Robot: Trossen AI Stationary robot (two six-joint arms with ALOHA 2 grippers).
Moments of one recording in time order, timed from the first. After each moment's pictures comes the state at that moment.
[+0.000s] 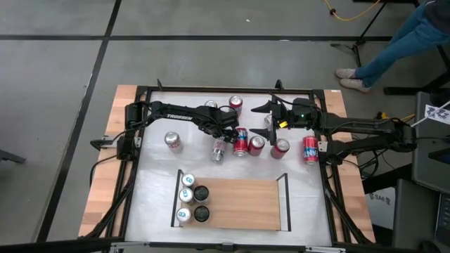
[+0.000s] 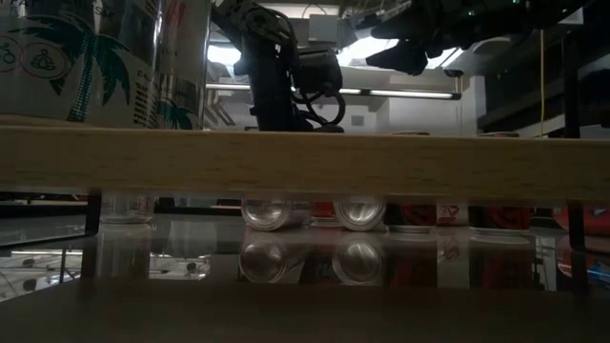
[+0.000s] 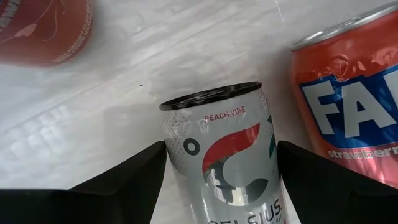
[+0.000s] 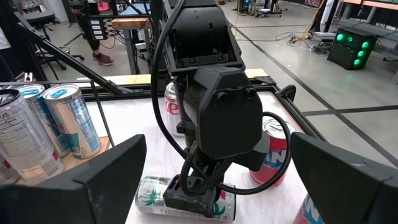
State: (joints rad) left arm 0.22 2.02 1.47 -0.74 -0.10 -0.93; right arm -0.24 1.08 0.72 0.16 -0.18 -0.04
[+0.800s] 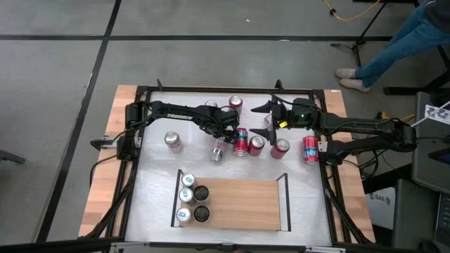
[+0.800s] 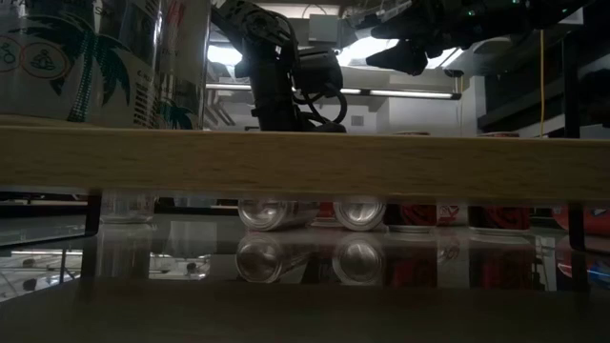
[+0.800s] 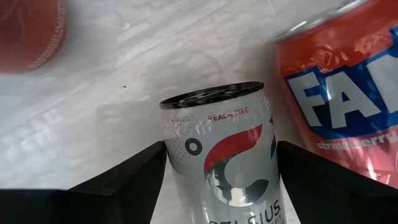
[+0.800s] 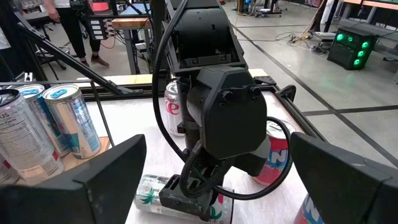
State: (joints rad) left arm 0.22 2.02 1.47 -0.71 -0.04 -0.88; right arm -0.24 1.08 0.72 0.16 -0.18 -0.04
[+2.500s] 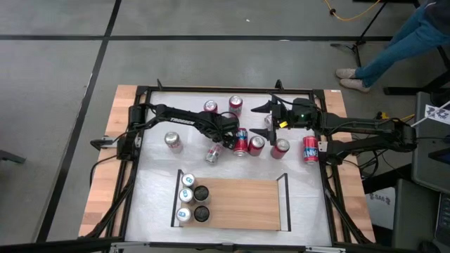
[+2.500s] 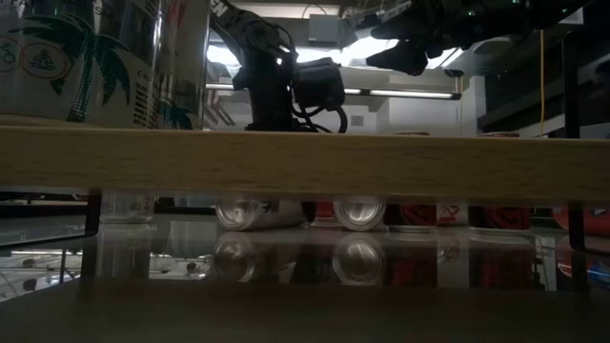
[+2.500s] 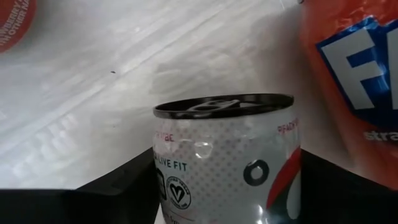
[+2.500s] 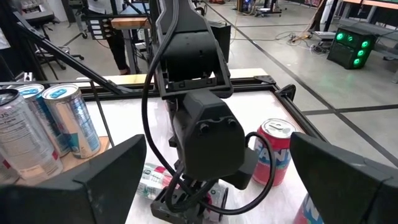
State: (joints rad) left arm 0.19 2.06 1.42 -0.66 -0.09 -0.86; right arm -0.24 1.08 0.72 0.16 -0.18 -0.03
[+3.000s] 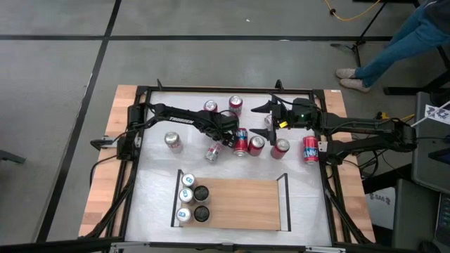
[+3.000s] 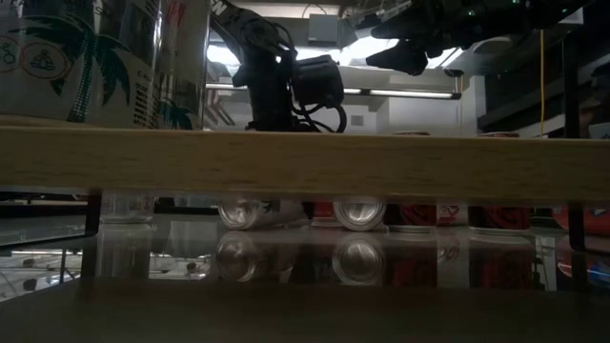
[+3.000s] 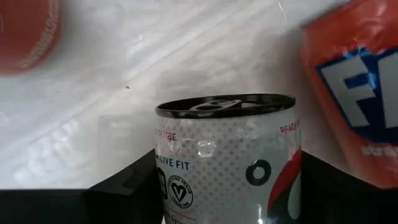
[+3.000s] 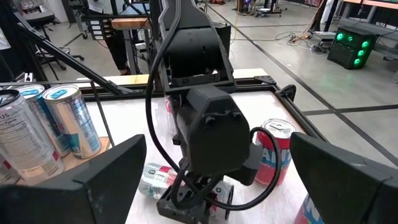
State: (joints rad) left arm 0.20 2.04 1.42 -0.66 -0.12 -0.86; right arm -0.24 1.08 0.72 0.16 -0.18 -0.03
